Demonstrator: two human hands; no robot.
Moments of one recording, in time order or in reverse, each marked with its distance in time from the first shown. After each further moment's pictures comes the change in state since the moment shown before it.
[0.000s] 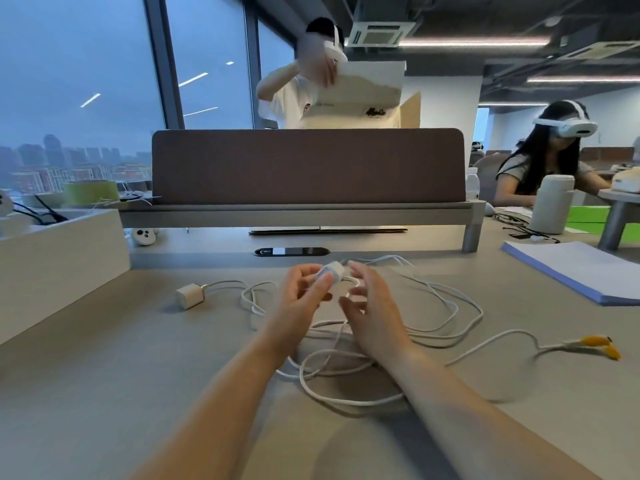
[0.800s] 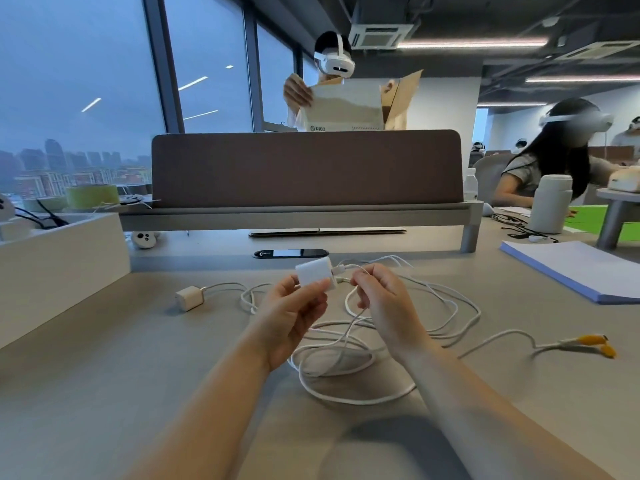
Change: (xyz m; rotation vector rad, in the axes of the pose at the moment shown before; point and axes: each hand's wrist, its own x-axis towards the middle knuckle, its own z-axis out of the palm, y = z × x) left_hand -0.004 0.014 -0.007 -0.654 -0.021 -0.286; right_hand 0.001 -0.029 -0.025 0.557 0.038 0.141
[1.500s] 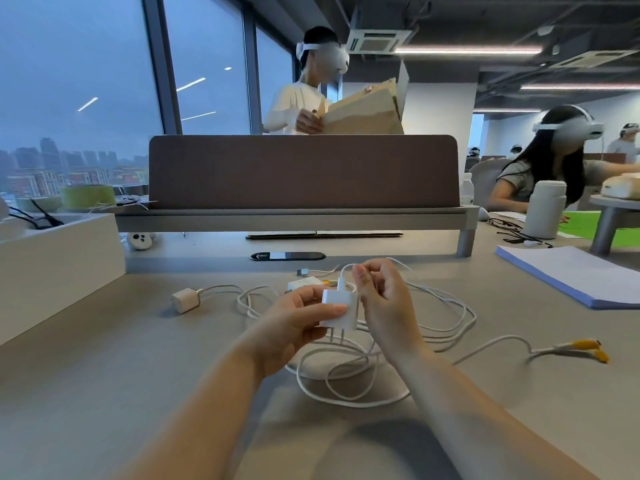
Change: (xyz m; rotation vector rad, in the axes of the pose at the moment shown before) left_hand -0.005 0.001 0.000 0.243 -0.260 -0.126; right_hand 0.000 0.006 -0.002 -0.188 0.105 -0.180
